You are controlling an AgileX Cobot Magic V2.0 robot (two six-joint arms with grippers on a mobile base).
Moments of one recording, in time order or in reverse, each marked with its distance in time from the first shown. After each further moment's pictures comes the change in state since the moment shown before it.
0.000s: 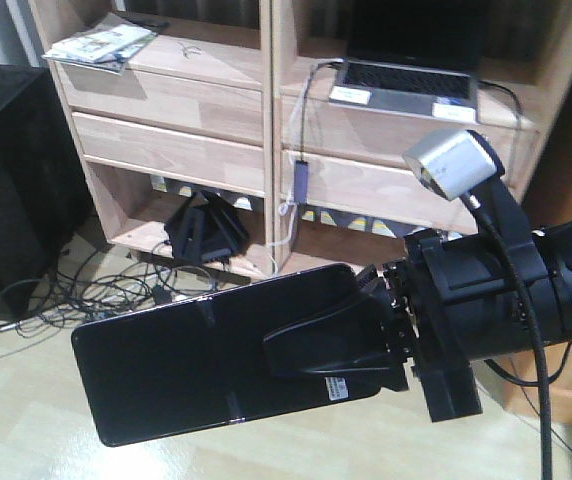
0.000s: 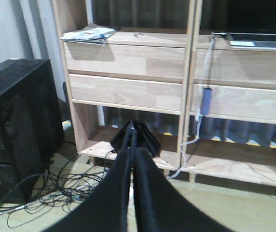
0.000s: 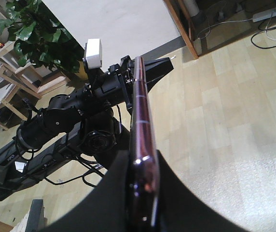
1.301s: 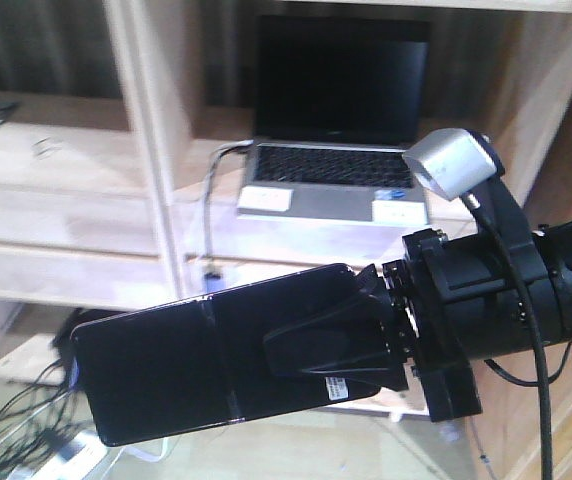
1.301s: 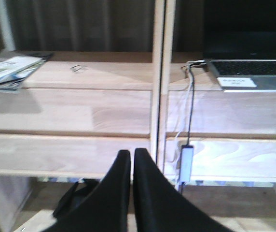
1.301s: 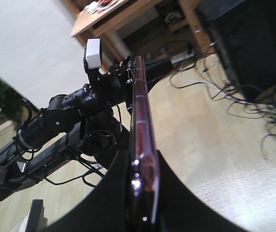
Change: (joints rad) left arm 0.000 0.000 0.000 0.000 0.000 0.000; right arm 0.000 0.000 0.000 0.000 0.000 0.000
